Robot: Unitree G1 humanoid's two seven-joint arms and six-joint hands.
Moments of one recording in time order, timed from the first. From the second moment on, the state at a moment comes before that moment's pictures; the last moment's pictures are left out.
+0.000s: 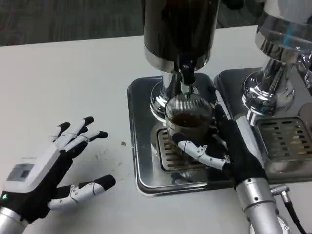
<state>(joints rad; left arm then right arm) 0.06 0.65 -0.11 0.47 0.61 -0.75 0.32 -0.11 -0.08 0.20 0.38 -0.32 -0.30 -0.20</state>
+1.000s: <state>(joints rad) 0.12 0.65 -0.09 0.40 0.61 -0.71 0.32 -0.13 -0.05 0.19 0.45 -0.32 -0.36 -0.23</state>
